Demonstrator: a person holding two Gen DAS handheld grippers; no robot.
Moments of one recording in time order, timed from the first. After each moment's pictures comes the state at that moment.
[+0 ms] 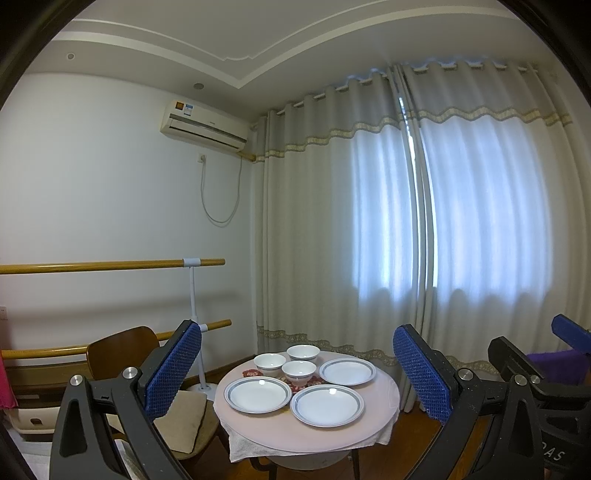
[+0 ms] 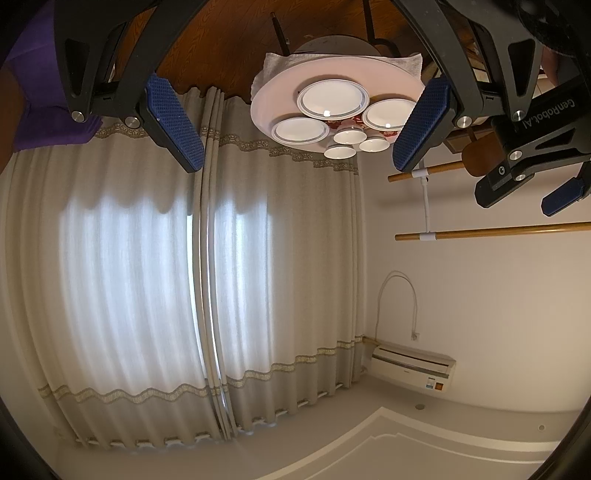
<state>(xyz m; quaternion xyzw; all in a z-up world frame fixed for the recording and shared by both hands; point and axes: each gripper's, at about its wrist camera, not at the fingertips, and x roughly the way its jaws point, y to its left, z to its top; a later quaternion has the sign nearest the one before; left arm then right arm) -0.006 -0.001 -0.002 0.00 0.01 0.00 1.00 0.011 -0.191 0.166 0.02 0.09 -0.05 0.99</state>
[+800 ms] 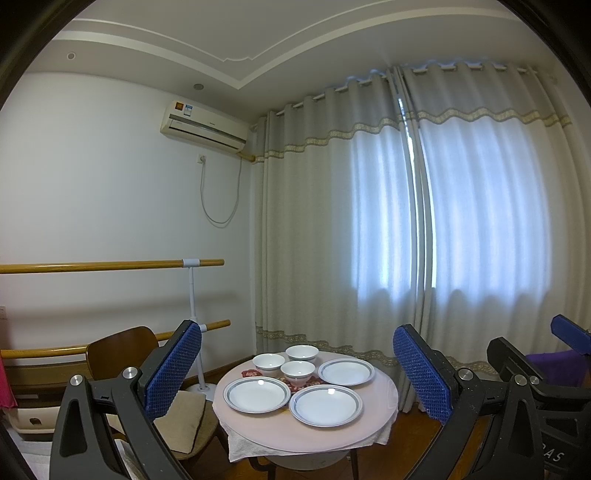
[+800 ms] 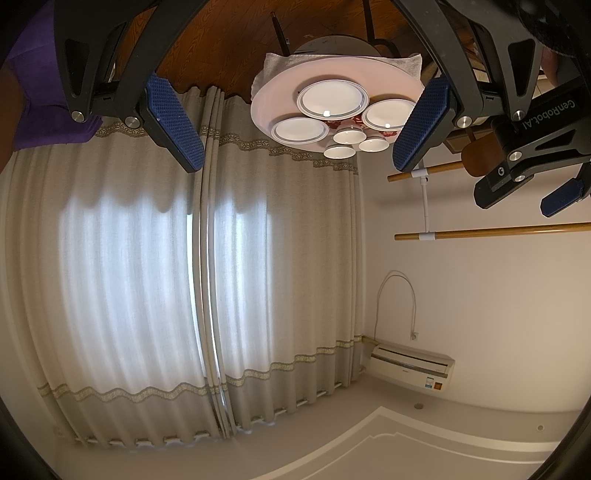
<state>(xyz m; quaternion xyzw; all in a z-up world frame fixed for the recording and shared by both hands) -0.010 -0.003 -0.003 0.00 0.01 0.00 1.00 0.009 -0.191 0.168 0.02 0.09 -0.05 0.99</state>
